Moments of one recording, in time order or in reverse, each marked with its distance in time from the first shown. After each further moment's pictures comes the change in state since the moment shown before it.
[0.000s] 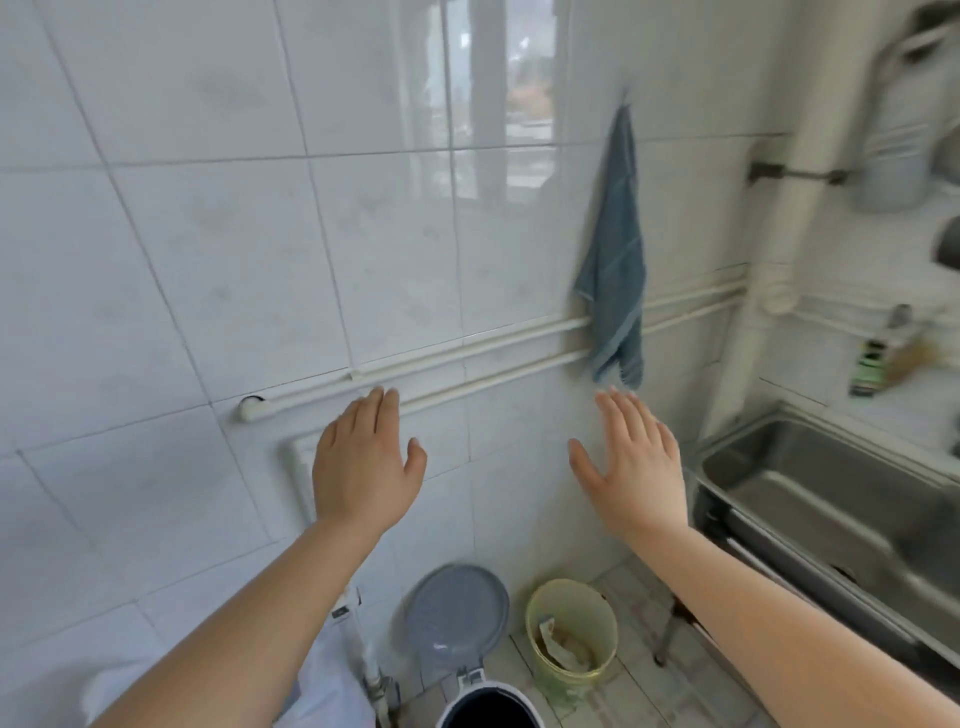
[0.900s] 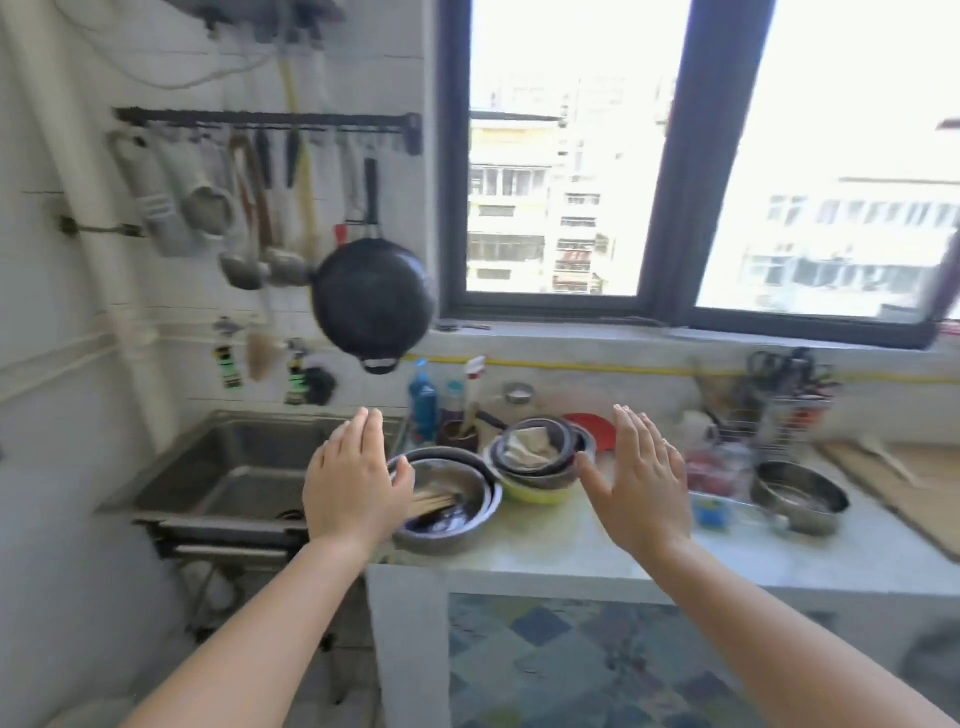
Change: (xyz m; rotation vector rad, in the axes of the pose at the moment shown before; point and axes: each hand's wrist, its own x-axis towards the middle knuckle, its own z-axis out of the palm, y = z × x) left_hand -0.304 0.579 -0.148 -0.629 -0.144 0.735; right_hand -0.475 0.323 -0.495 -0.513 0.373 0.827
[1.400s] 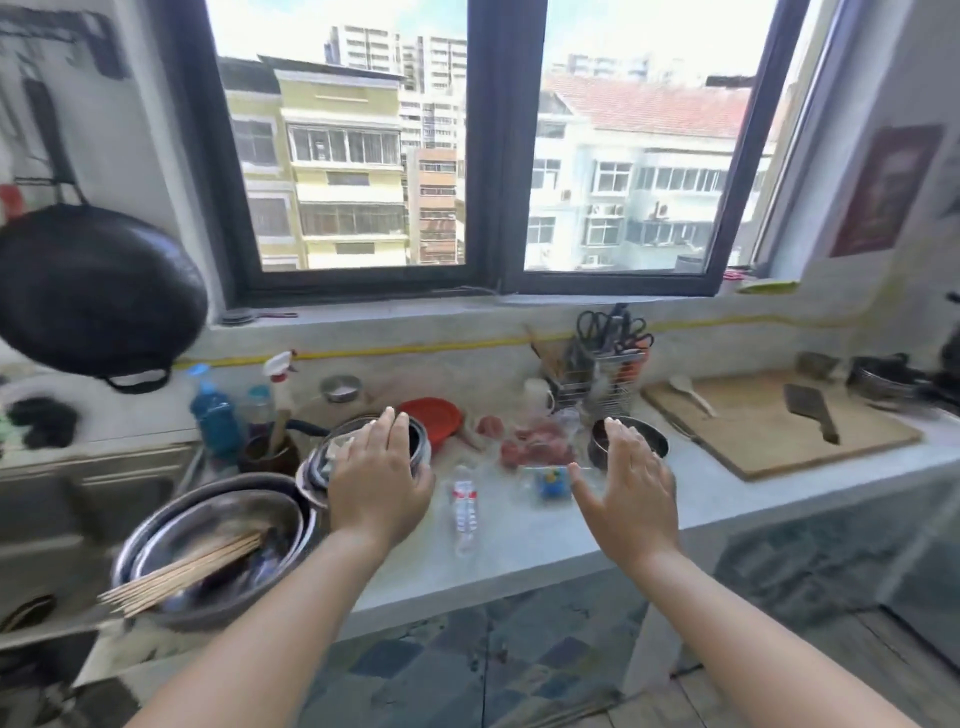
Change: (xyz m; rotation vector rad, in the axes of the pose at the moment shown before) left_hand 0.054 0.243 0.162 -0.145 -0.184 0.302; right_hand 0.026 0.233 -0.016 -0.212 0.037 0.273
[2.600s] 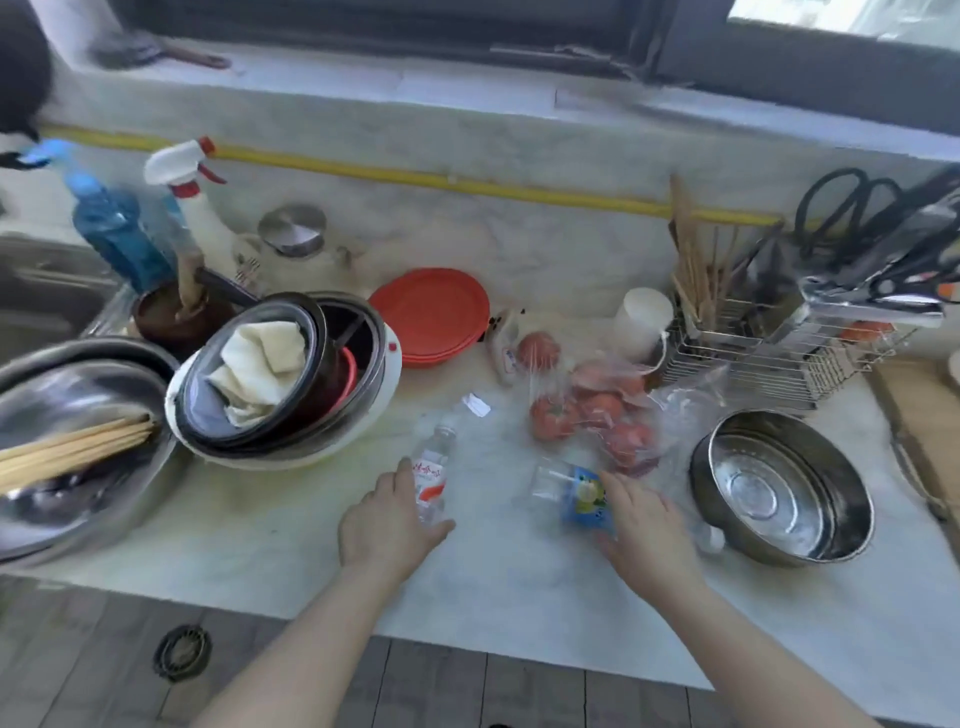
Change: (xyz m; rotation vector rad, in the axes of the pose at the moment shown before) left_hand 0.107 0.039 0.360 0.054 -0.605 -0.657; right_hand 0.210 0.212 0.337 -0.107 -0.786 -0.452
